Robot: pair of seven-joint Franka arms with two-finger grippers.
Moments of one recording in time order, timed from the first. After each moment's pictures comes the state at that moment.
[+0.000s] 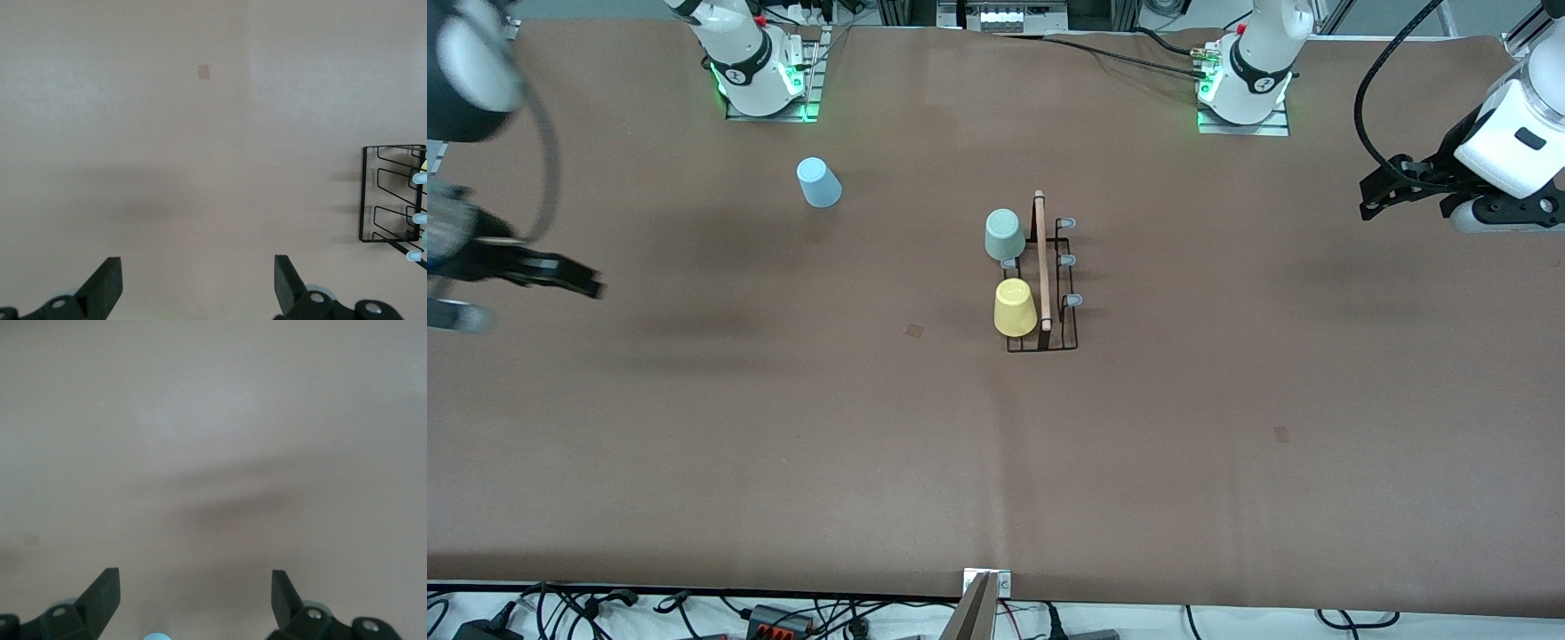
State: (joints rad) left arm 0.00 -0.03 -0.08 -1.62 0.02 1.55 -0.12; right arm -0.14 0.18 0.06 -1.52 -0.01 1.68 0.13
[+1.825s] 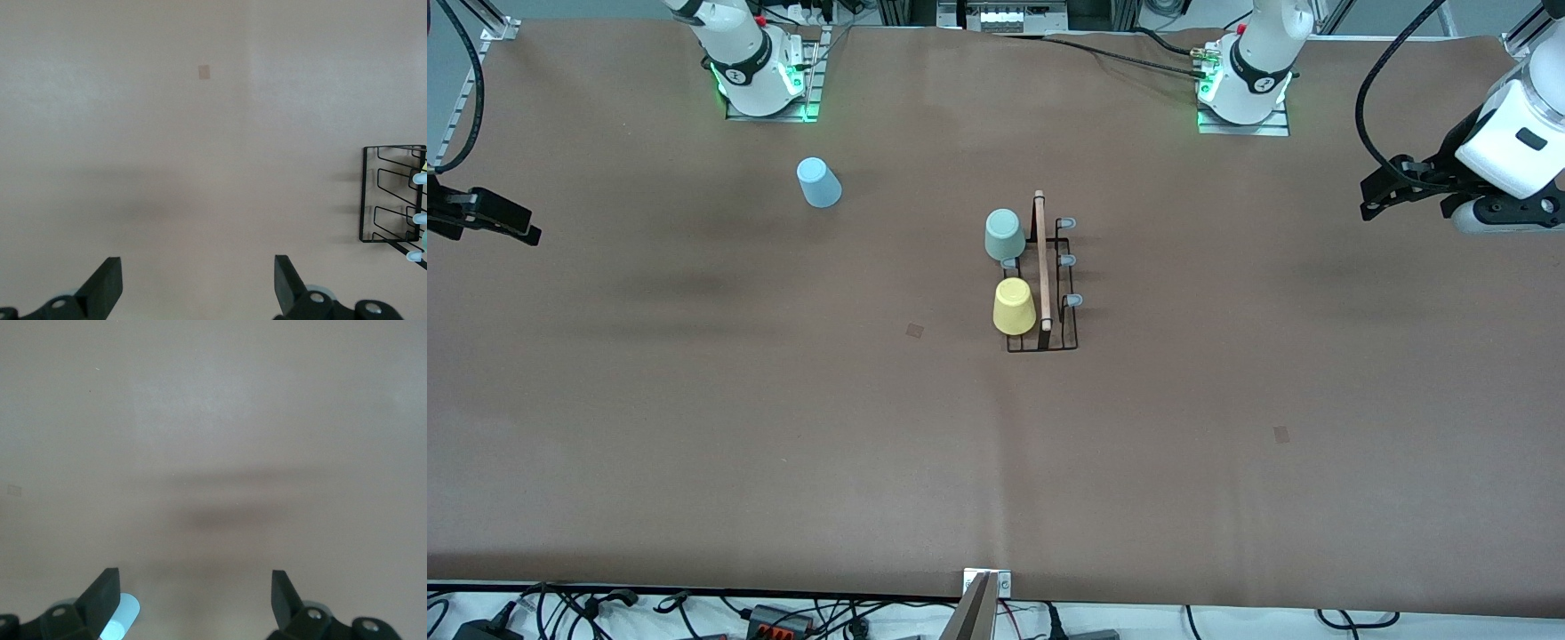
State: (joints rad) left arm 0.00 -0.03 -0.08 -1.62 0.02 1.55 -0.12; right arm -0.02 0.08 -0.08 -1.55 -0.02 1.58 -0.04
